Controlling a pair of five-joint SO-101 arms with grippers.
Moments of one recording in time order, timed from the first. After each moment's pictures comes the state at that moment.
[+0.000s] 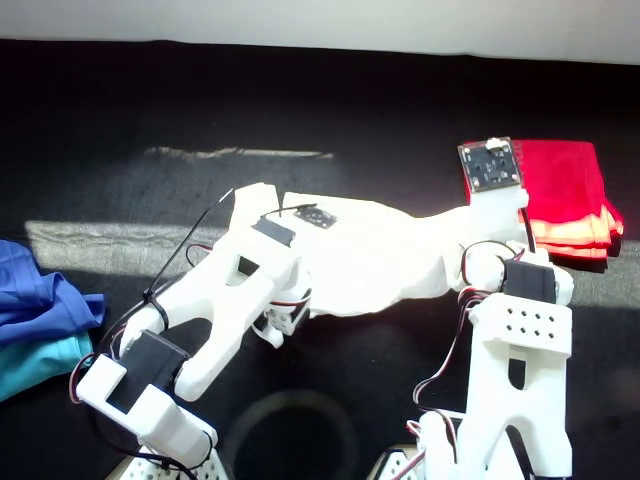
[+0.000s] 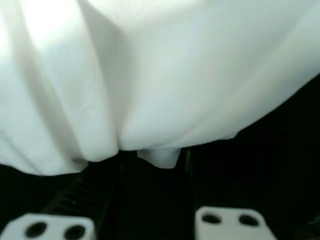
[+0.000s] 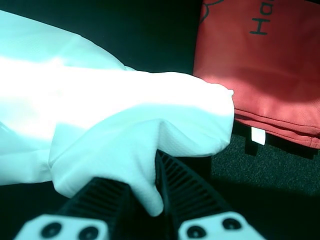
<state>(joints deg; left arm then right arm) 22.1 4.1 31.2 67.7 -1.1 5.3 -39.7 42.3 58.6 21.9</state>
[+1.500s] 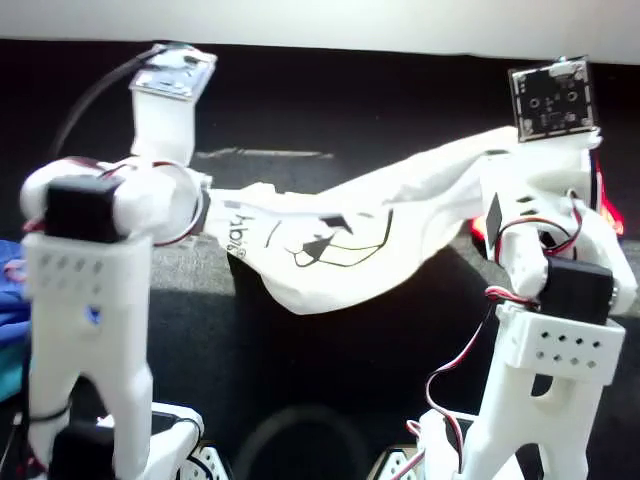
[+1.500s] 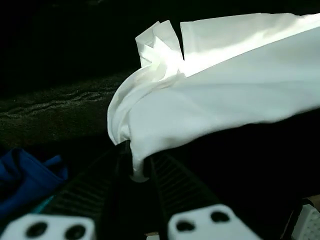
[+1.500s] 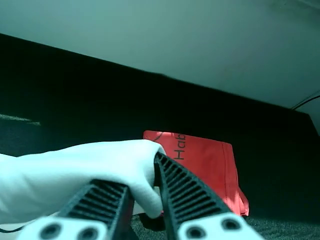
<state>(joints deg) 0.5 -25.7 -11.1 99.2 -6.5 5.1 -39.7 9.0 60.4 21.9</state>
